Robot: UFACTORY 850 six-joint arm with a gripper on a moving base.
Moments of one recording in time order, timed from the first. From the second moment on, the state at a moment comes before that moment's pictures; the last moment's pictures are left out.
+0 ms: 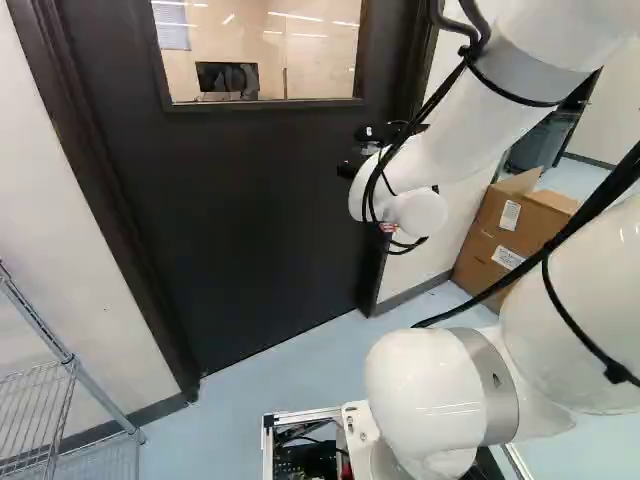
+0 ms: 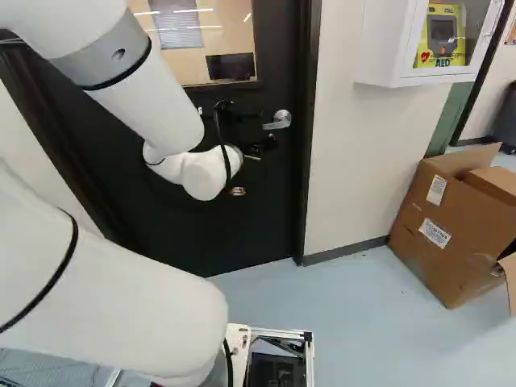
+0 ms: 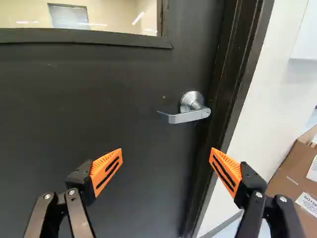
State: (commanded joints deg) arm -6.1 15.5 -19.2 -1.7 50.0 0.0
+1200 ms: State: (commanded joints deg) arm -6.6 5.6 -35.4 -15.9 50.0 9.0
